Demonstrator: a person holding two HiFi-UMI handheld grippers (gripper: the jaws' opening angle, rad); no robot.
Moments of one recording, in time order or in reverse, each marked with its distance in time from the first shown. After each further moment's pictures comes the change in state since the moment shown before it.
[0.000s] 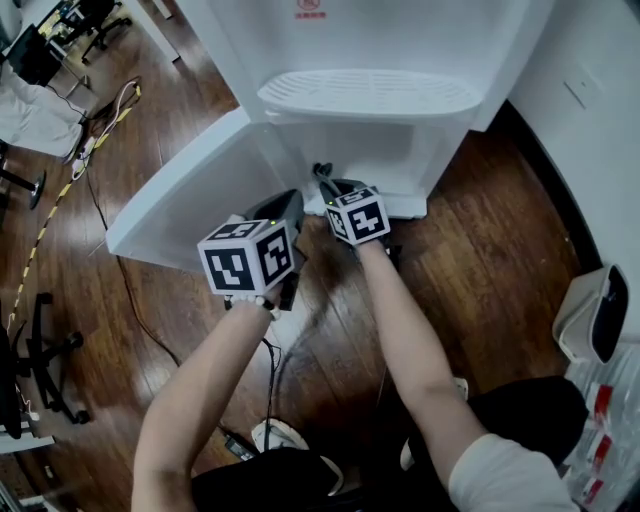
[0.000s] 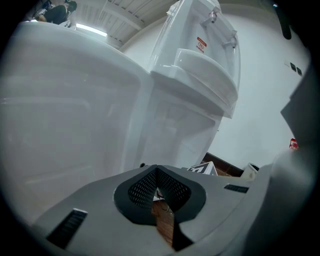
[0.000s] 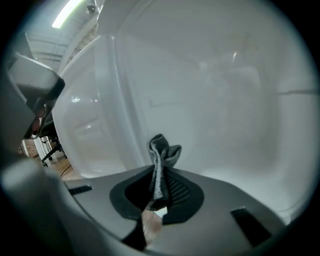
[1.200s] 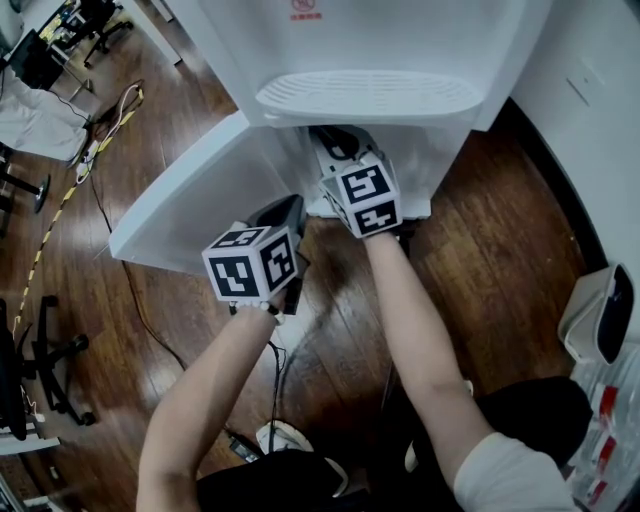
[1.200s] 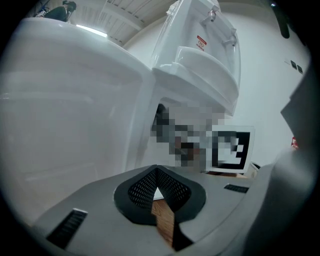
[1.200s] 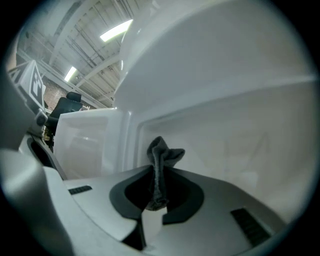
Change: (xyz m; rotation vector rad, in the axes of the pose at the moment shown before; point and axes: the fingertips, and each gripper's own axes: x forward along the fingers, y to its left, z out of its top) left arm 0.002 0.003 -0.006 0.005 -0.002 0.017; right arm -0.076 0.018 0.161 -0.255 -0.495 -0.064
